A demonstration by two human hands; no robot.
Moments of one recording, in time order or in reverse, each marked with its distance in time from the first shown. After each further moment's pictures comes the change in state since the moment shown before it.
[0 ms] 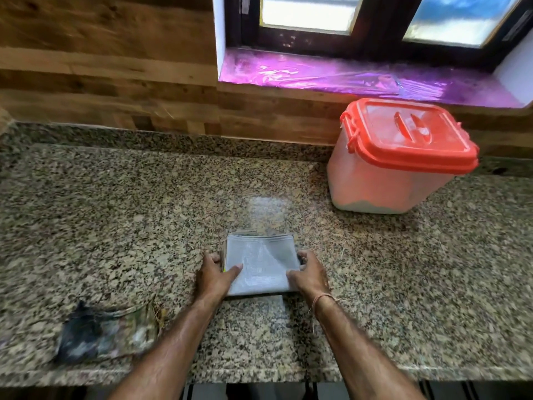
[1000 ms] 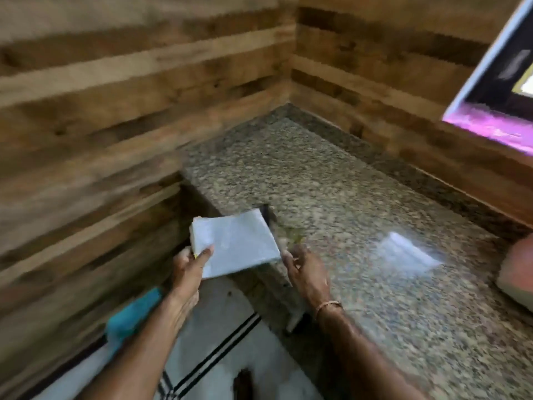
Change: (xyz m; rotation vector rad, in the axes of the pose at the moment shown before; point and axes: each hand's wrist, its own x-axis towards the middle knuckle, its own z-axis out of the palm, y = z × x) left_hand -0.252 -0.188 -0.166 -0.911 0.776 -0.040; right_hand -0.198 -0.023 0.118 -0.420 -0.408 -1.020
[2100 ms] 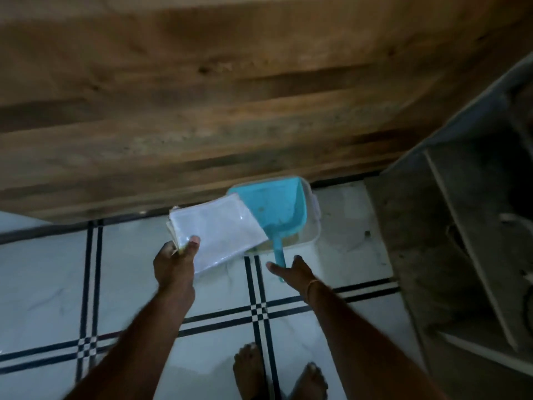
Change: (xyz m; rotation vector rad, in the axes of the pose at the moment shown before) left_hand 0.173 -0.457 -0.489 -0.066 0.850 -0.366; right_hand -0.071 -0.004 0.734 -0.078 -1.022 0.424
